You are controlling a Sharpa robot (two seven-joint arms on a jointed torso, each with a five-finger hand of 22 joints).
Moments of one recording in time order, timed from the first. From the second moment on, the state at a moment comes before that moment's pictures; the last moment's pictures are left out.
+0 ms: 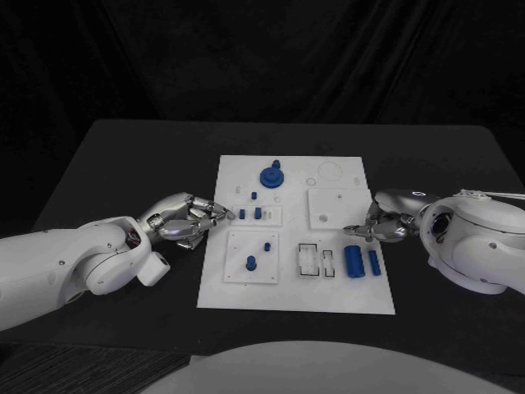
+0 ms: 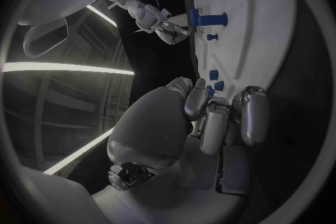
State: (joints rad) left arm 1.10 -1.06 -0.22 1.61 -0.49 -0.06 0.40; left_hand 1.55 0.06 0.14 0.21 0.58 0.77 0.16 0.17 0.20 1.35 0.15 1.32 1.11 1.47 0.04 1.57 1.31 0.05 1.36 0.14 1.44 1.31; right arm 1.30 -1.08 -0.25 1.92 -1.46 -0.11 -0.62; right_hand 0.93 0.04 0.01 0.29 0.12 1.20 0.00 0.32 0.51 1.47 -0.05 1.57 1.31 1.47 -0.12 1.56 1.31 0.03 1.46 -0.01 1.46 1.31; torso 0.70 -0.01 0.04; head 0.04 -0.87
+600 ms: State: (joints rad) left arm 1.10 -1.06 -0.22 1.61 -0.49 -0.06 0.40; left_hand 1.55 0.06 0.14 0.22 0.58 0.77 0.16 0.17 0.20 1.35 0.14 1.32 1.11 1.47 0.03 1.57 1.31 0.05 1.36 0.14 1.44 1.31; right arm 1.27 -1.11 -0.25 1.97 -1.45 -0.11 -0.66; right_hand 0.91 -0.02 0.00 0.29 0.11 1.15 -0.01 0.38 0.73 1.47 -0.07 1.57 1.31 1.47 -0.13 1.55 1.31 0.03 1.47 -0.02 1.47 1.31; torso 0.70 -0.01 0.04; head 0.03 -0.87
